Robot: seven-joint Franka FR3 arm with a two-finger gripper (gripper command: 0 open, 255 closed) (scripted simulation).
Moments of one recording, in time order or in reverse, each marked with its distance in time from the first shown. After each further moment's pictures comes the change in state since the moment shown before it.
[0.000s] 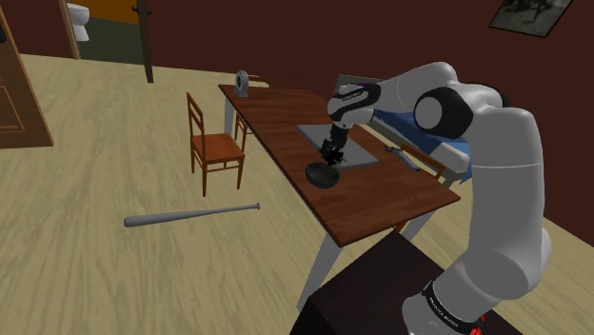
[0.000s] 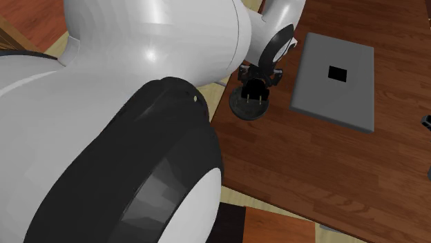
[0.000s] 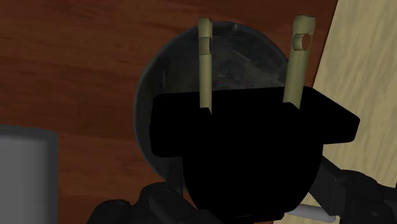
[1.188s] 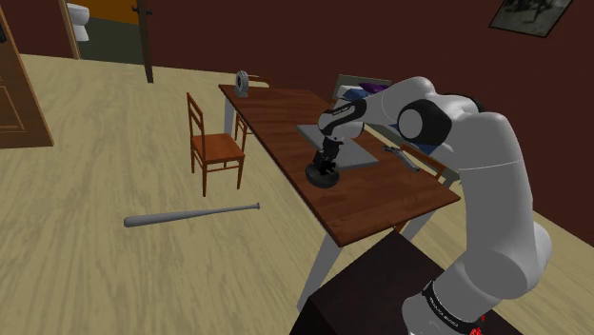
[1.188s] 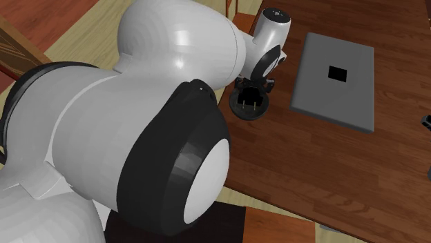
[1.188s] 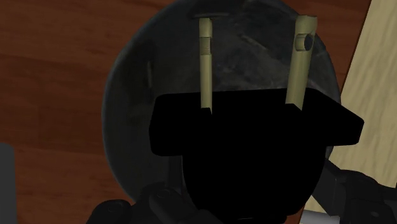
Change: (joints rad) arm -0.010 0.139 0.030 0.050 0.032 0.087 0.000
